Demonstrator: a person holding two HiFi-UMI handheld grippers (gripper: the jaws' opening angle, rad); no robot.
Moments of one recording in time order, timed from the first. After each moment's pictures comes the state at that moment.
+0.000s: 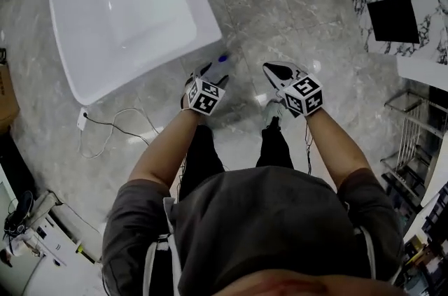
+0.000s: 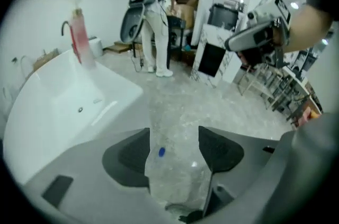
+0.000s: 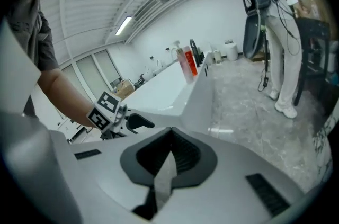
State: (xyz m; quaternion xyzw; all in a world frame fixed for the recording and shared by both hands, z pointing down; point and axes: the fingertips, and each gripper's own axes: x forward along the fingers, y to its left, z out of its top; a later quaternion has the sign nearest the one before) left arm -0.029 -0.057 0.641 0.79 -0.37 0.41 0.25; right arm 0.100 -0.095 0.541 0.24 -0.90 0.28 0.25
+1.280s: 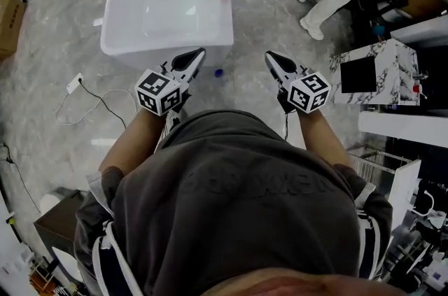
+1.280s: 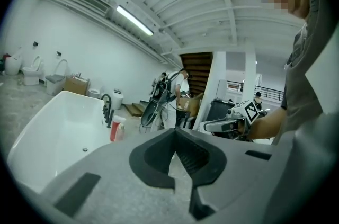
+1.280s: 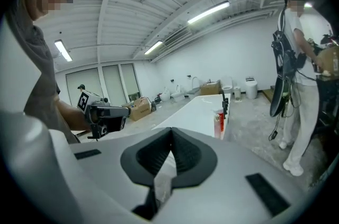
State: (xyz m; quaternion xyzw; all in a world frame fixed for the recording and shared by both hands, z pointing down) left arm -0.116 0.041 0.181 0.85 -0.50 0.00 0.18; right arm 0.042 -0.030 0.201 0.19 -0.96 0.16 0.14
